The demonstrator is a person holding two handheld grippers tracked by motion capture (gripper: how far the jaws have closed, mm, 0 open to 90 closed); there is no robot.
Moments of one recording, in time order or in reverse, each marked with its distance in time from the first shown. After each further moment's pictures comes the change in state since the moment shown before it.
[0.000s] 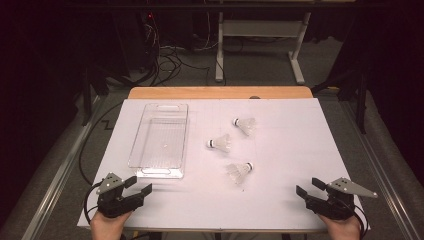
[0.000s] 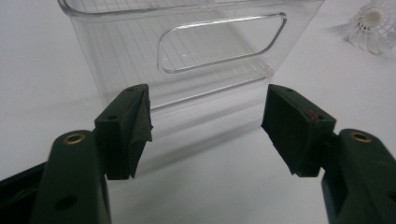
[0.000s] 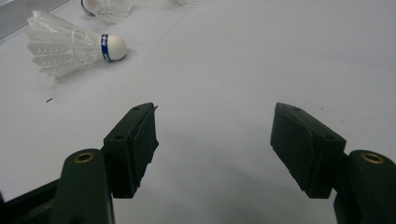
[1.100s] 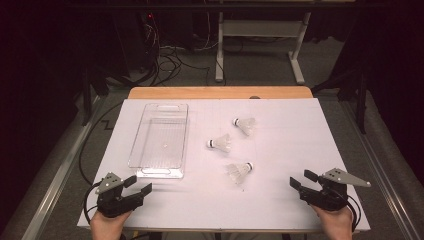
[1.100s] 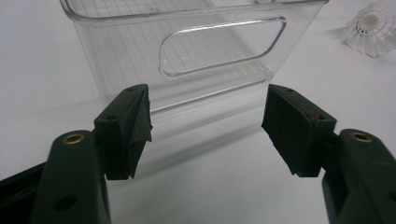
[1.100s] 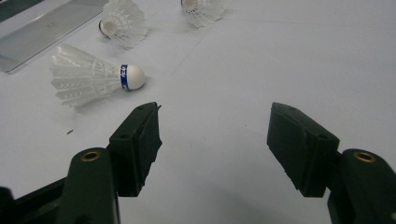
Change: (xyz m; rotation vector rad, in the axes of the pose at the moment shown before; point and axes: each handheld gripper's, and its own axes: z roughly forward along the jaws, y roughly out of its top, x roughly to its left) left arm 0.002 0.000 -0.001 -0.013 -0.003 -0.004; right arm 0.011 0.025 0.013 -0.018 0.038 0.005
